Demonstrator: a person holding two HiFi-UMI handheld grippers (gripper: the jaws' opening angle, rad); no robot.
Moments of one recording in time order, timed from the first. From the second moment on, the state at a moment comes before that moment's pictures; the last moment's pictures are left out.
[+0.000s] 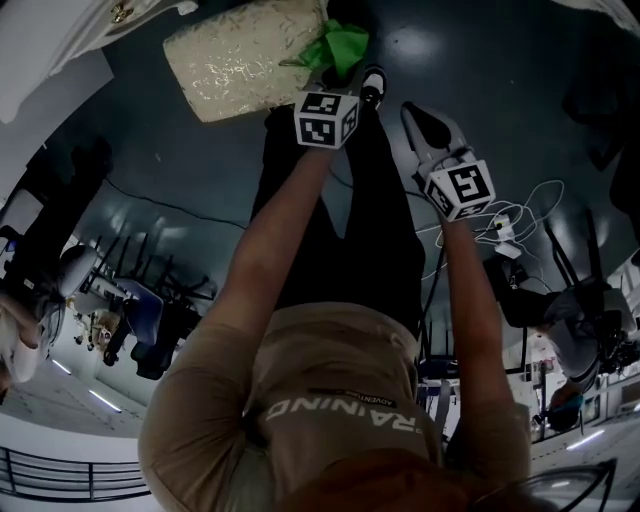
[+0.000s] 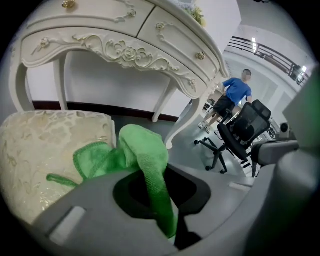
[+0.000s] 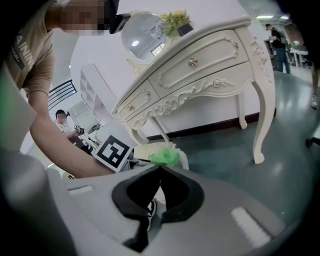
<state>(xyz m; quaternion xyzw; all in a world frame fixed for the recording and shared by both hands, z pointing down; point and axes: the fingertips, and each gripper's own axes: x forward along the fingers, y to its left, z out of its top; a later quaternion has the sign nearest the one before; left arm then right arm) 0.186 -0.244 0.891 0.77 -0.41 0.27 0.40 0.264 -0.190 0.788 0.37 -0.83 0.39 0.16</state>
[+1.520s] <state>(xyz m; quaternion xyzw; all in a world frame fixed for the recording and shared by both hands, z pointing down) -0.268 -0.117 0.784 0.68 -0.62 0.16 0.35 -0.055 -0.097 0.732 0.27 -0.88 0.35 0.18</state>
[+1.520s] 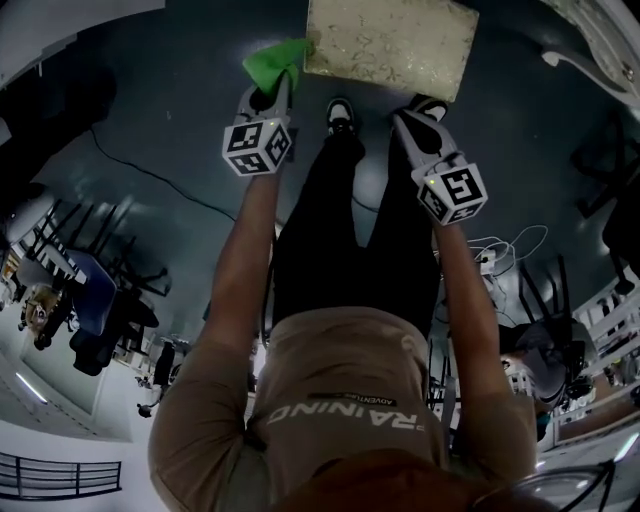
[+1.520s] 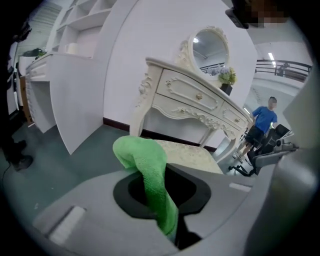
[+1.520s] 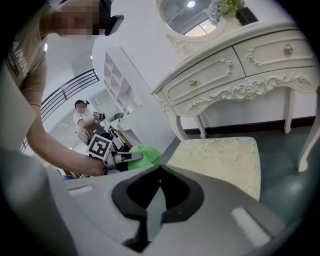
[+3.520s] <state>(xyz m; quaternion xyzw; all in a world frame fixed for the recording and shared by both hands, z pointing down) 0.150 -0.135 0.898 0.75 -0.48 0.26 0.36 0.293 -0.034 0.796 0.37 -0.82 0.41 0.15</state>
